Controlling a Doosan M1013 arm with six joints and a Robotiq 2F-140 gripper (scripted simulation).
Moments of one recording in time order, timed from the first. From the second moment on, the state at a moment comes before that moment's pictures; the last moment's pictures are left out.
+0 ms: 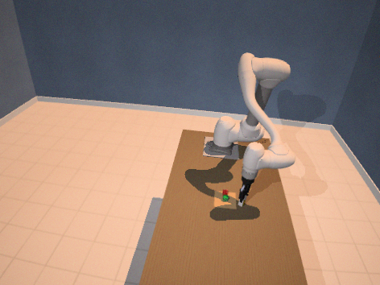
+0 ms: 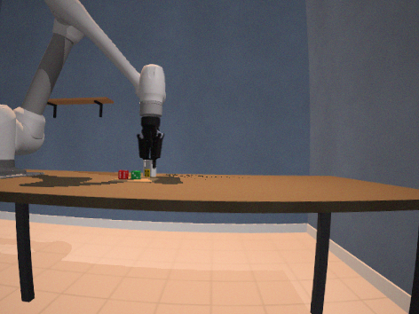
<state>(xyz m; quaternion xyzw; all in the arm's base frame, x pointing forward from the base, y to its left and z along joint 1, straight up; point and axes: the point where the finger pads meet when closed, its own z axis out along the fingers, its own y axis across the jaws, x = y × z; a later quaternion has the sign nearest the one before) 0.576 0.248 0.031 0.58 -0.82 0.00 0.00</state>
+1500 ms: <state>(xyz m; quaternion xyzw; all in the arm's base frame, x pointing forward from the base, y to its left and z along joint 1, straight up) 0.599 0.200 0.128 0.36 -0.93 0.00 0.00</state>
